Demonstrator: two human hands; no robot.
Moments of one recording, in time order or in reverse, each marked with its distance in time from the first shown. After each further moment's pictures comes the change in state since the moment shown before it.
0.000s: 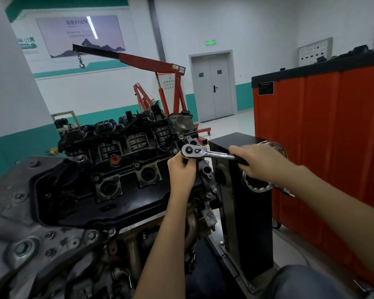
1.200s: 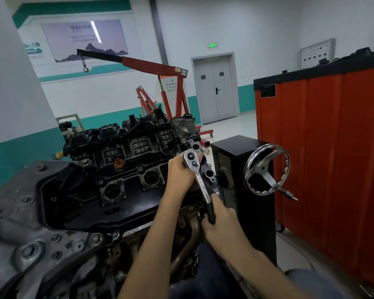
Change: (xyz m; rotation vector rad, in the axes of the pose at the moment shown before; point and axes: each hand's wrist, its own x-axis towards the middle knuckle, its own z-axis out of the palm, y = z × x) left_hand 0.007 0.010 -0.015 -0.019 -0.202 0.013; right_hand -0.047 -0.141 0.061 0.932 0.088 0.454
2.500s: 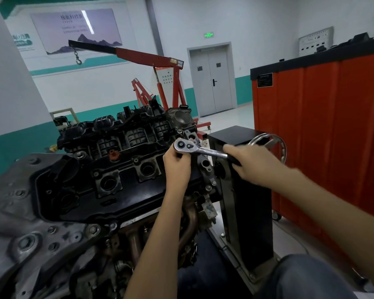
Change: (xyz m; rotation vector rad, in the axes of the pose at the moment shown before) left_hand -0.013 0.007 0.007 -0.212 0.165 -0.063; right_hand 0.071 0.000 -0.111 -0.867 -0.067 -0.377
